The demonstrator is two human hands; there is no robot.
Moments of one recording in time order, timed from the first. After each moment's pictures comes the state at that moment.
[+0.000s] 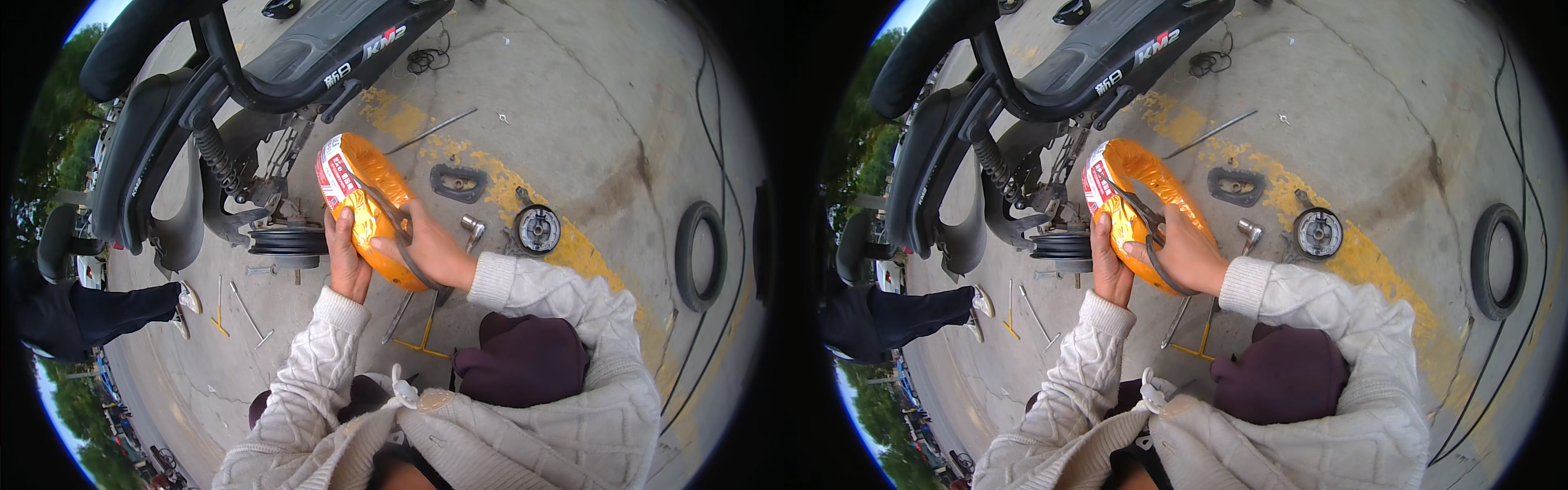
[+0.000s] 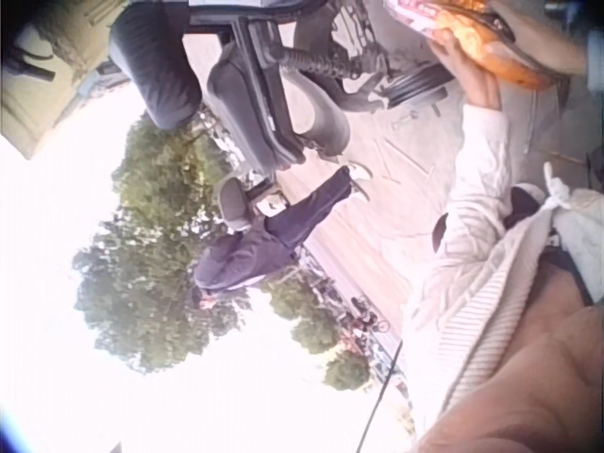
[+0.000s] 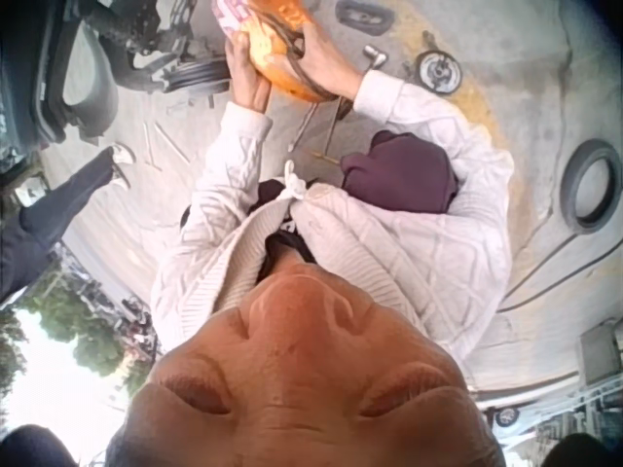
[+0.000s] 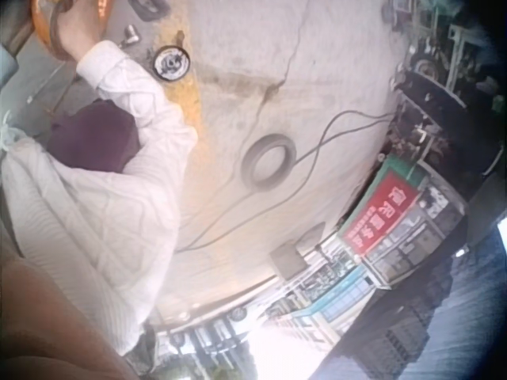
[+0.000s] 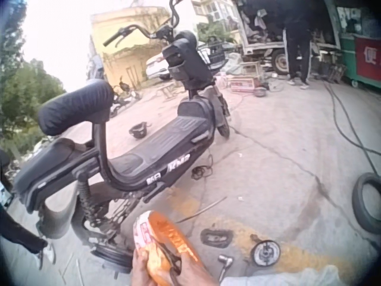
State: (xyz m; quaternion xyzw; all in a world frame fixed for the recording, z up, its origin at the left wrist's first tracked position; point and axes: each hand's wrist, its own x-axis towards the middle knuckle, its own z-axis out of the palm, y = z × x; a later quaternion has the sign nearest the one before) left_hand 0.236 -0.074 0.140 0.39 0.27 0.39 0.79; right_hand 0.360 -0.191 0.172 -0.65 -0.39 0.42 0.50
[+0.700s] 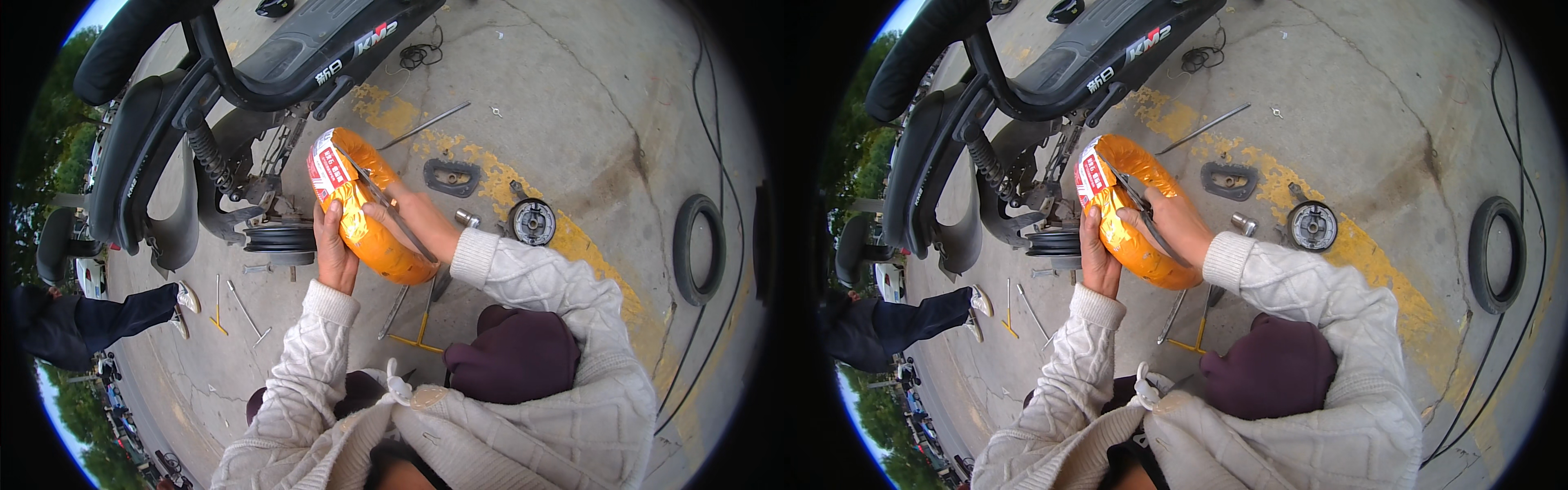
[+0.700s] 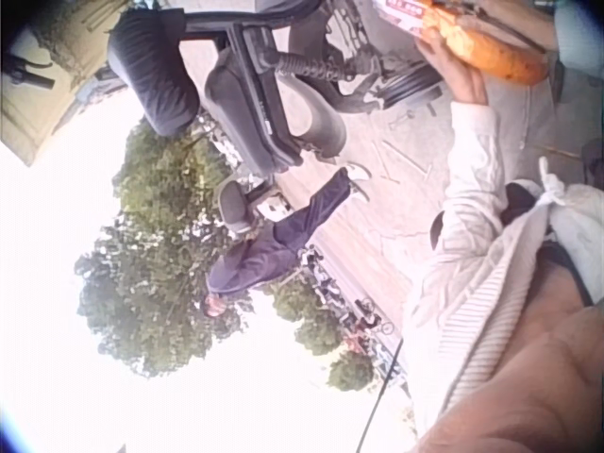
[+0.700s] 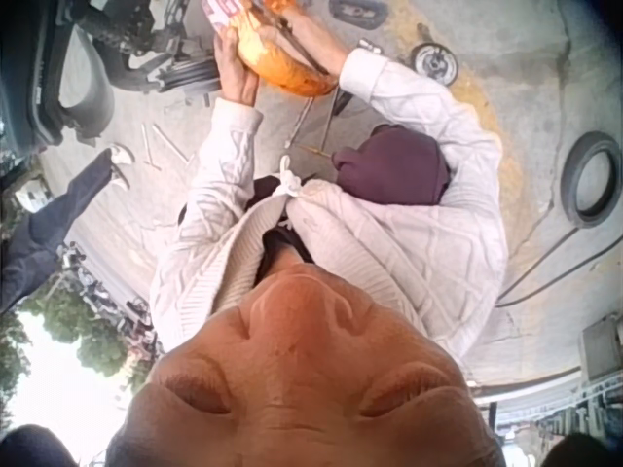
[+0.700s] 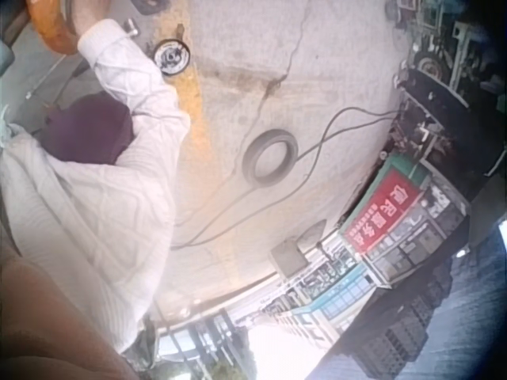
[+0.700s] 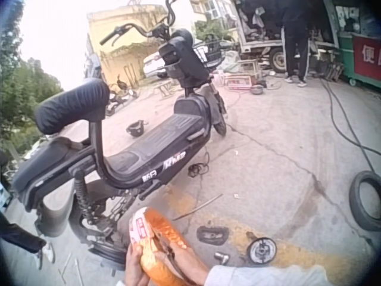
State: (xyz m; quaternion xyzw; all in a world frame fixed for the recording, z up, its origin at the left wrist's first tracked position) left_hand 0.232 -0.064 0.139 0.41 0.27 0.38 0.78; right_hand 0.376 -0.170 0.157 -0.64 -0.43 0.35 0.53
